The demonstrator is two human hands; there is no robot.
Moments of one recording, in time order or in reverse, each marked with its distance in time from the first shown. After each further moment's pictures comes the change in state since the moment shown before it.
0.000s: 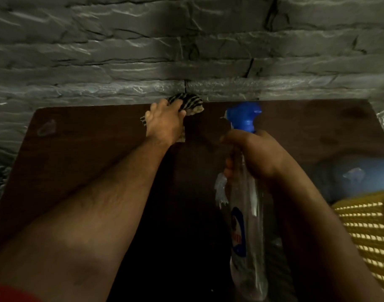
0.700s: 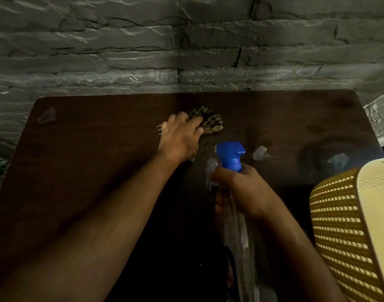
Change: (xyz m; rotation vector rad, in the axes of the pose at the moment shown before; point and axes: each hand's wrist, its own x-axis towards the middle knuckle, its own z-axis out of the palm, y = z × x) left_hand -0.074 0.039 0.007 -0.063 -0.089 0.151; right_hand -0.050 0.062 -0.004 0.033 -0.126 0.179
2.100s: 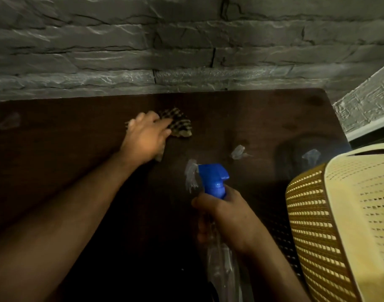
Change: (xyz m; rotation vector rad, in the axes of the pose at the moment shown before) left_hand 0.005 -0.034 -0.001 0.087 0.040 0.149; right_hand -0.024 0.028 -0.001 0.103 -0.032 0.020
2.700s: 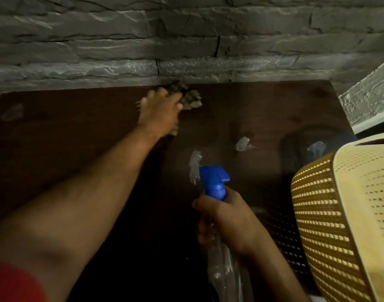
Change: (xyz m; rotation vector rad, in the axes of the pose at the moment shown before) left_hand 0.040 0.028 -0.003 -0.009 -0.037 -0.140; right_hand 0.001 0.023 0.006 -0.012 0.004 0.009
